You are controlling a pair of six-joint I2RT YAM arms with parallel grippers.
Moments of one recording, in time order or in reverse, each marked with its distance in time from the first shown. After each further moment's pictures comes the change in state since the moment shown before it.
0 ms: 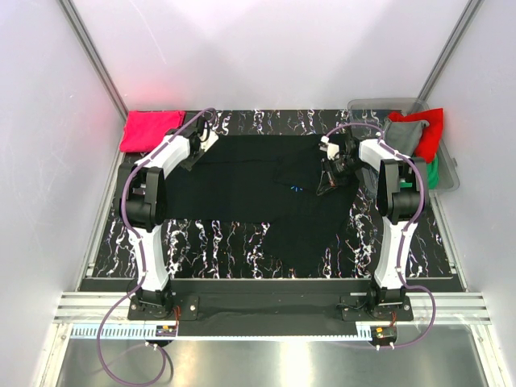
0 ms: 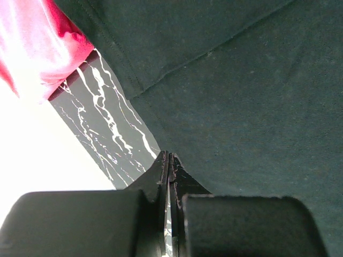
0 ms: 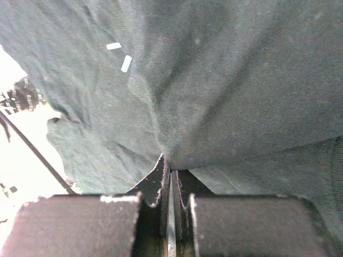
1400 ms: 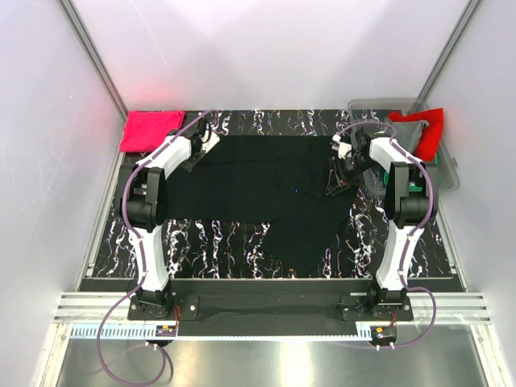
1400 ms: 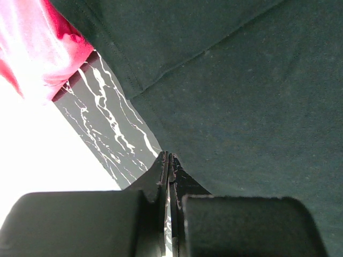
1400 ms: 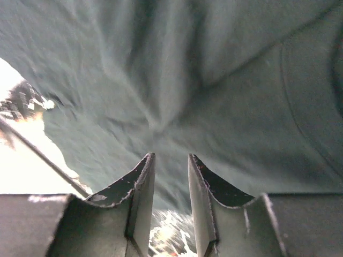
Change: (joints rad) left arm -0.007 0.000 -0.008 0.003 -0.019 0.020; right arm -0.058 -0.068 -0.013 -0.081 0.067 0.041
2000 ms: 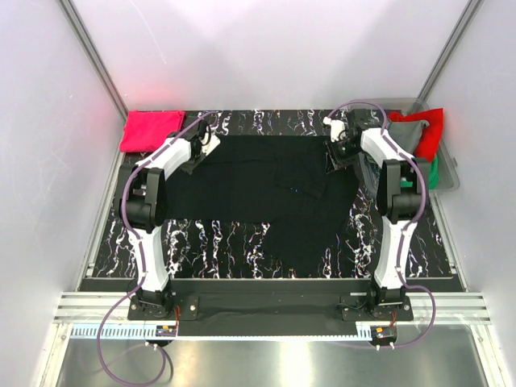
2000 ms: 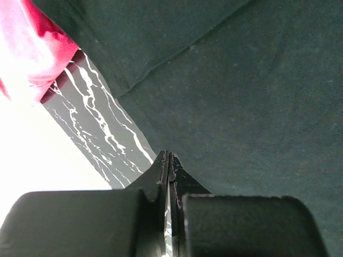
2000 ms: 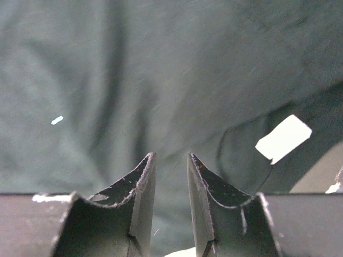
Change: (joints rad) left arm 0.000 -0.014 -0.039 0.014 0.029 -0.001; right arm 0.059 0.034 0.164 0.160 0.213 -0.106
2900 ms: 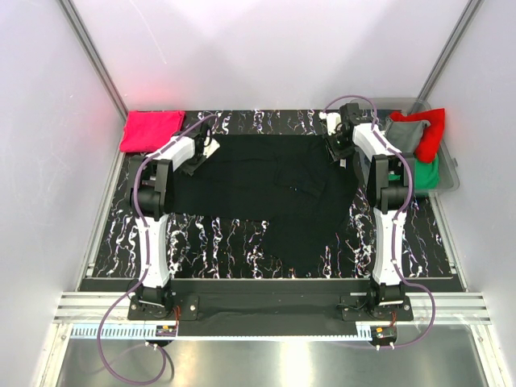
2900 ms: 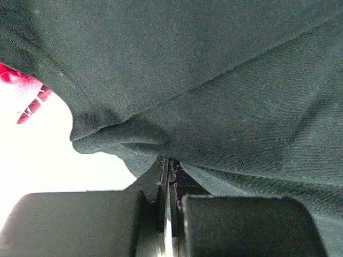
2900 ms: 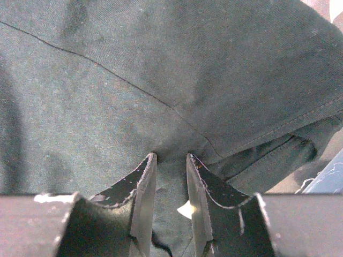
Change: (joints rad) left arm 0.029 0.199 0.138 -0.029 -0.008 0.007; right arm 0.013 0.251 0.276 0.030 0.224 -0.046
